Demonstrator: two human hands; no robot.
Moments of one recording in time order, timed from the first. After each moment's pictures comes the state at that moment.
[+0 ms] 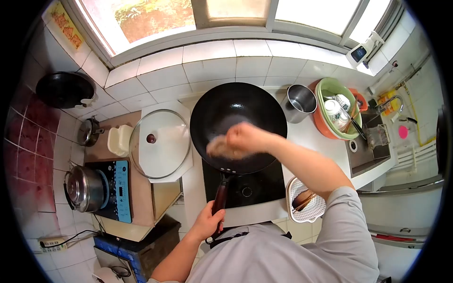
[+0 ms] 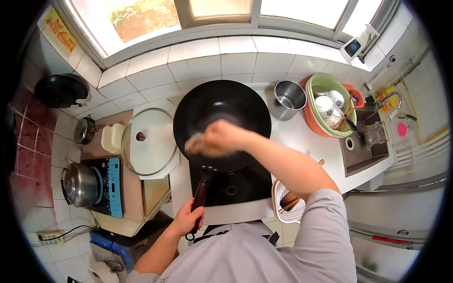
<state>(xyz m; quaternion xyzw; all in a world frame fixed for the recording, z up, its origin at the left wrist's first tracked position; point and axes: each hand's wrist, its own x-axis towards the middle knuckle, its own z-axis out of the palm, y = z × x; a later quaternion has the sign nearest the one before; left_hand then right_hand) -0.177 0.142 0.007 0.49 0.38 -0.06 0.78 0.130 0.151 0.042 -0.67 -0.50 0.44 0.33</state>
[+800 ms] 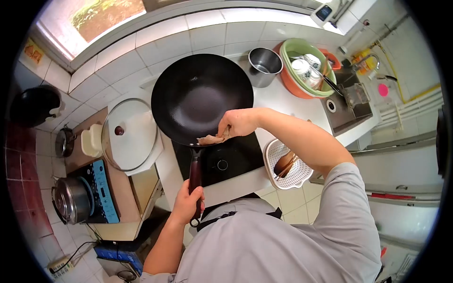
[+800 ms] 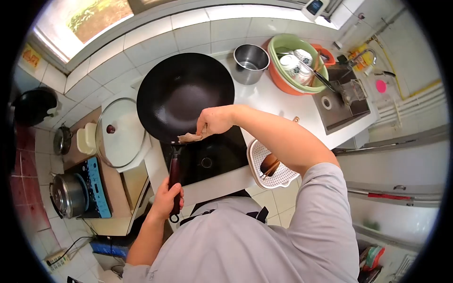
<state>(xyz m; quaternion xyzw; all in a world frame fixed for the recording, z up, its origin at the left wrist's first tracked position) -0.172 0.134 0.002 0.50 0.36 -0.05 0.79 0.145 0.075 0.041 -0.64 -0.60 0.46 0.11</state>
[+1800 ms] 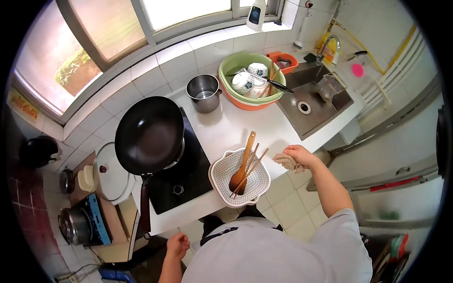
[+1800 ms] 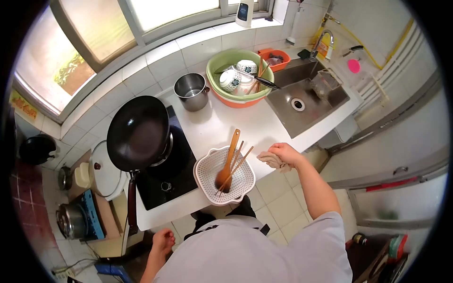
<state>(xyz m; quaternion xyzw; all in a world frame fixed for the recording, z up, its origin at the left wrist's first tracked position) -0.241 0.009 -0.095 0.33 0.54 -0.05 0.77 0.233 -0.346 -0.046 -0.73 -0.01 0.43 0.54</state>
